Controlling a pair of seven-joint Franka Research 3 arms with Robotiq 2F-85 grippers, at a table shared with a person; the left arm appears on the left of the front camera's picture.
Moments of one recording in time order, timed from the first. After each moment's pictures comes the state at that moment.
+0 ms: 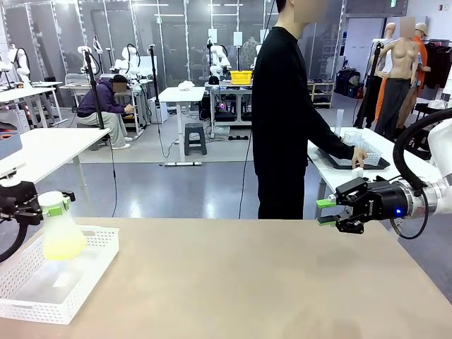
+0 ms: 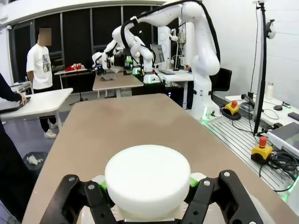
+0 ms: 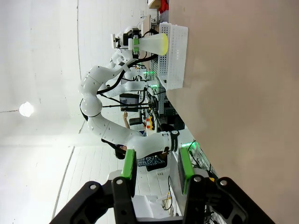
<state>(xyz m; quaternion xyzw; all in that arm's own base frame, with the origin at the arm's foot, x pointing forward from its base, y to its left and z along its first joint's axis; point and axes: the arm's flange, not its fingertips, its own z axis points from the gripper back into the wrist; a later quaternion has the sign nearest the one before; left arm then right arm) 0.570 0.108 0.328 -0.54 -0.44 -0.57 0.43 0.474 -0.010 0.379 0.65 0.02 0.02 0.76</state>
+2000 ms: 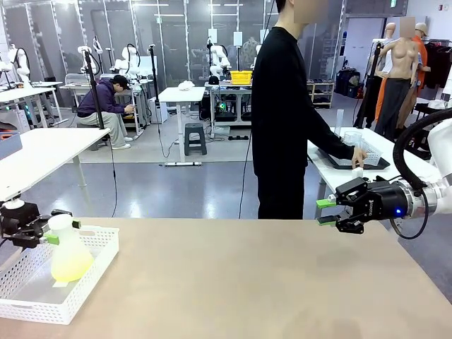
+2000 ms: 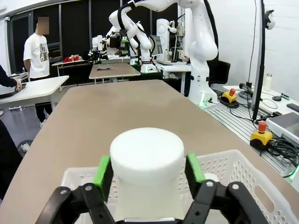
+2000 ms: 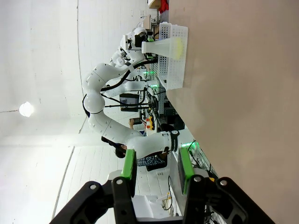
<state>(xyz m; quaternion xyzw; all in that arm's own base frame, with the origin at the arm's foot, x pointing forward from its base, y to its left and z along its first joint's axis) 0.561 0.115 0.273 -0.54 -0.43 -0.57 0.44 0.474 -0.010 0.379 0.65 0.02 0.02 0.76</state>
